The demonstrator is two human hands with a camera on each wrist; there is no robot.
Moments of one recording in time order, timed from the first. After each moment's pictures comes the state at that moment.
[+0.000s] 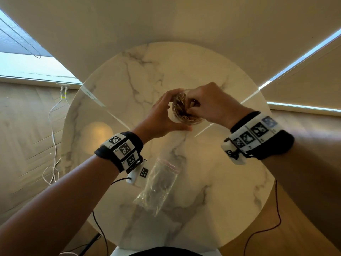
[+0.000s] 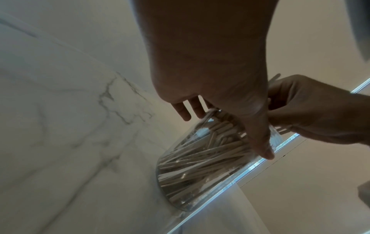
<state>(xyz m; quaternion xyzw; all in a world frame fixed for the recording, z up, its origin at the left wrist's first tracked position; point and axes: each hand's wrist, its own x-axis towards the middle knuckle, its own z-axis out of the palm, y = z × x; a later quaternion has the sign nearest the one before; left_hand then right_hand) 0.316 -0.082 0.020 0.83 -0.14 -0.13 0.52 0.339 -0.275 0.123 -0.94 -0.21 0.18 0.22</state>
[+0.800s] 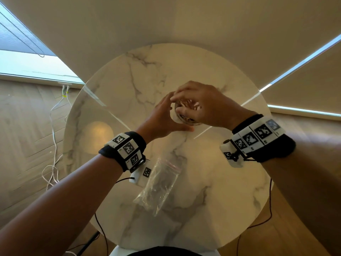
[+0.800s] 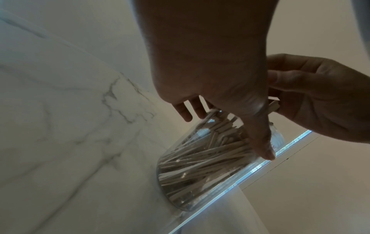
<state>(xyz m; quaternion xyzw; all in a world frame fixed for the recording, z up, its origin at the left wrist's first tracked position) 0.313 -0.083 0.022 0.82 -0.14 -0.12 0.54 0.337 -0.270 0.121 -0.89 -0.33 0.12 0.30</state>
